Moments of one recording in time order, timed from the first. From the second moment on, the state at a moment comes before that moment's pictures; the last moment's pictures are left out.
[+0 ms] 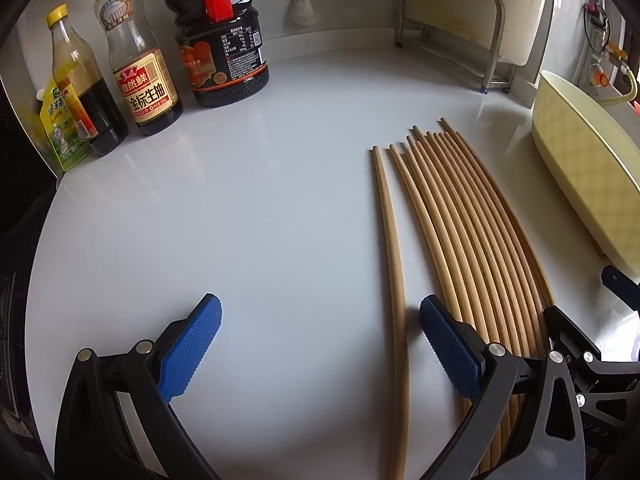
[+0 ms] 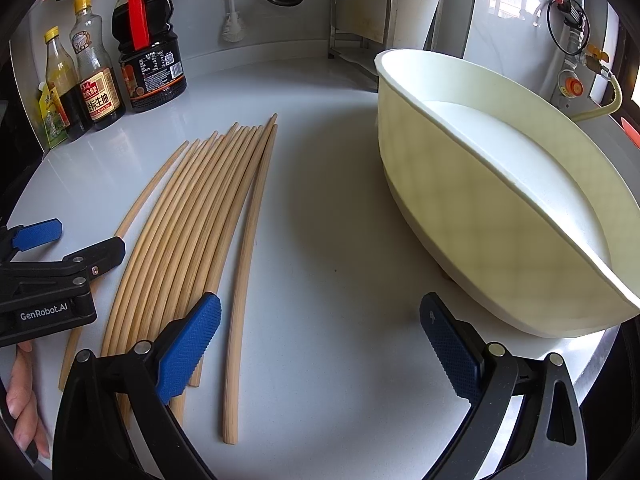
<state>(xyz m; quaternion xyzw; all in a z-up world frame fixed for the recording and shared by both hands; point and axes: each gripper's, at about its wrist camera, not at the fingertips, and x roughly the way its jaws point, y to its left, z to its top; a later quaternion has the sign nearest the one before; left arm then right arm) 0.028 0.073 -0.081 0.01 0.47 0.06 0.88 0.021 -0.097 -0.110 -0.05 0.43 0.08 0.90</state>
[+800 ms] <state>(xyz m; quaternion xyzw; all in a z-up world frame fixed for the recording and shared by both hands) 0.028 0.074 -0.075 0.03 0.46 0.04 0.89 0.029 -0.046 -0.106 -0.16 0.39 0.11 0.90</state>
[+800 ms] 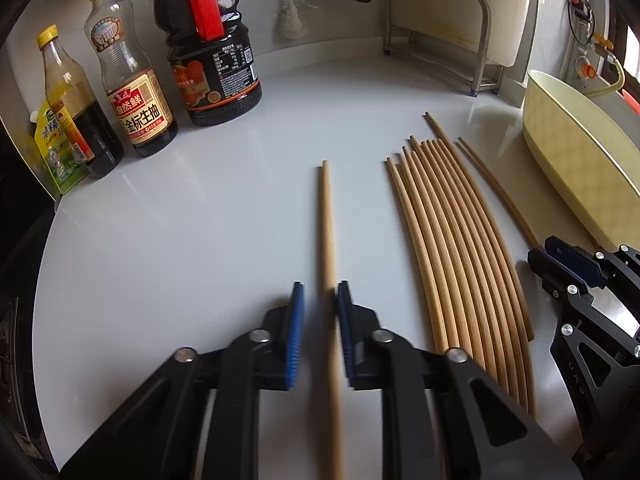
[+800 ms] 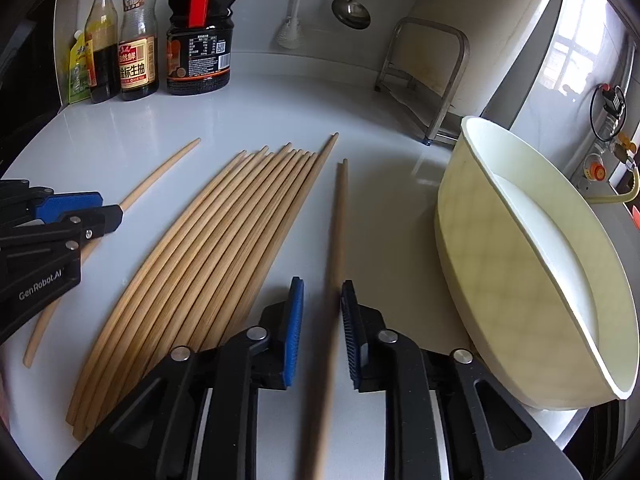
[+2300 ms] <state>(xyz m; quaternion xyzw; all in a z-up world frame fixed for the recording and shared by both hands) 0.060 -0.072 0.043 0.01 0.37 -0.18 0.91 0.025 -0.217 0.010 0.07 0.29 0.05 0.95</state>
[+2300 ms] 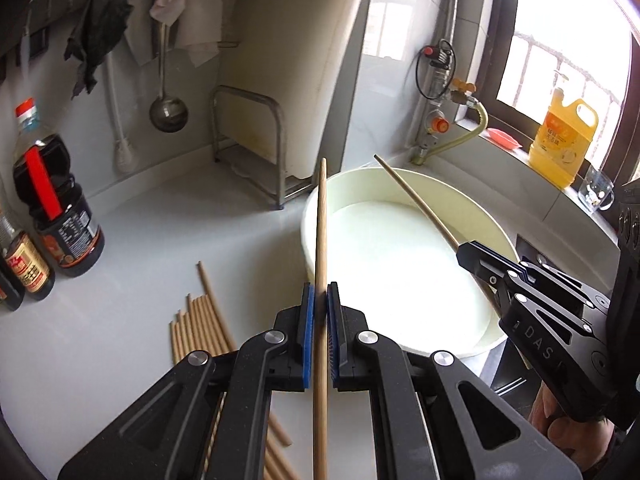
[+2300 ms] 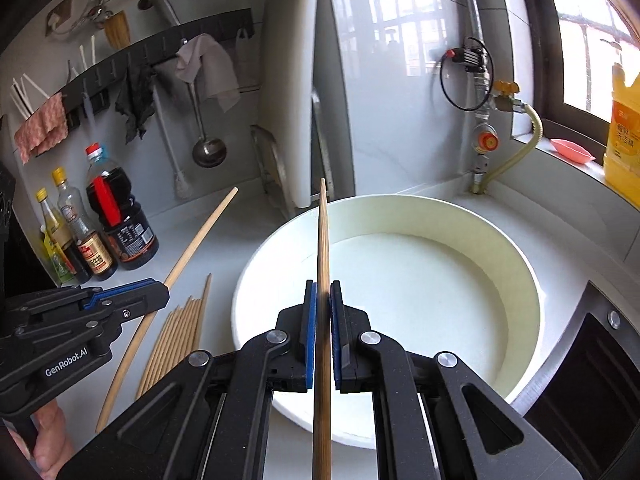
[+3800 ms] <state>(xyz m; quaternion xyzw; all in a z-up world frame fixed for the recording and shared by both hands) 0.150 -0.138 0.020 0.00 0.41 -0.19 0.89 0.060 -0.287 -0.031 0.13 0.32 -0.02 0.94</state>
